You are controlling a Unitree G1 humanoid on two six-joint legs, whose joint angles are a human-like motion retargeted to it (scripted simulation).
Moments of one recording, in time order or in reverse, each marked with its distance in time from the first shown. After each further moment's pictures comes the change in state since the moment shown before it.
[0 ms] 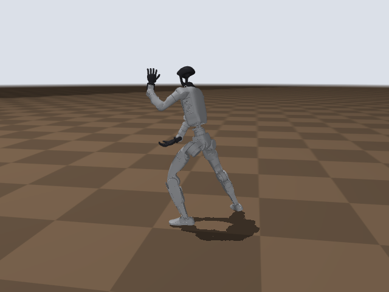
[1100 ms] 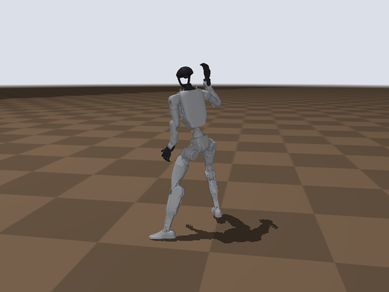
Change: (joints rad) left arm 0.827 -0.560 0.159 1.421 -0.649 0.050 -0.551; right arm 0.169 -1.035 -0.384 -2.068 0.018 -0.601 -0.959; waist -0.304 -0.109 -0.011; left_leg 0.529 0.423 0.175 -0.850 0.616 -0.117; right_leg -0.475 0.156 0.100 0.839 -0.662 -0.058
